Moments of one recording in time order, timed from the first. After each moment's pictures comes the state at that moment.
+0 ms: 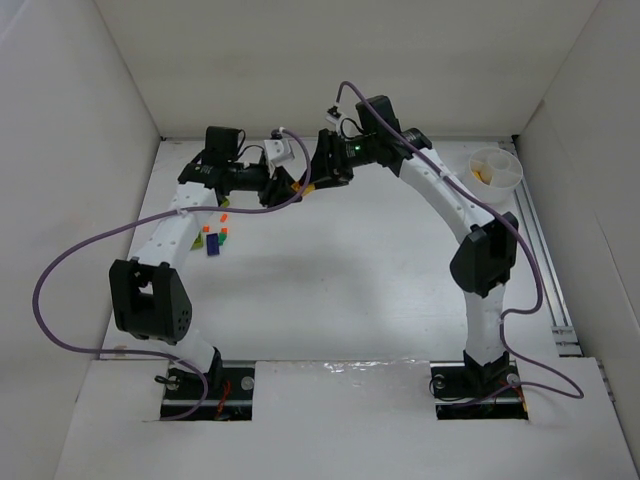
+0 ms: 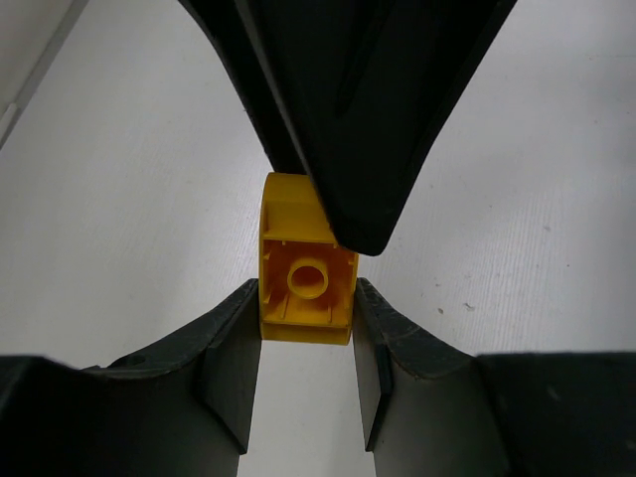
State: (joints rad) left arm -0.20 1.59 1.43 -0.56 1.00 0.64; right arm 0.52 2.06 2.10 -0.67 -0.82 0.60
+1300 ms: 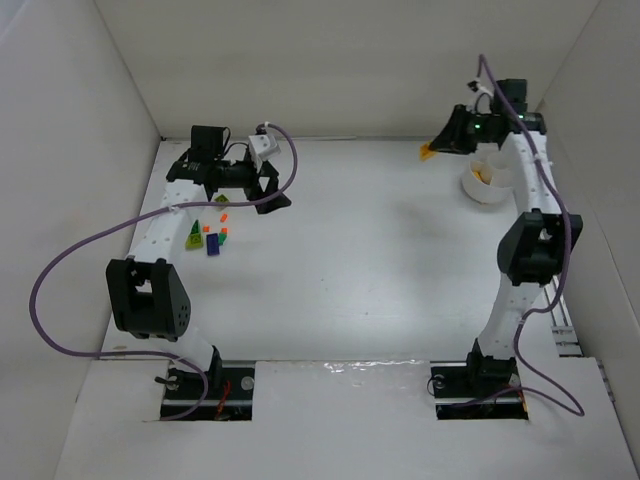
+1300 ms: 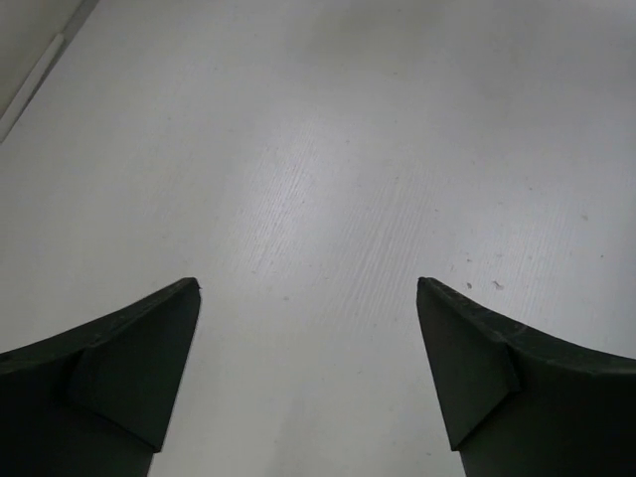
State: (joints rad) left arm -0.13 1.60 1.44 -0.60 0.96 0.64; right arm -0.02 2.03 2.07 -0.80 -0.63 0.25
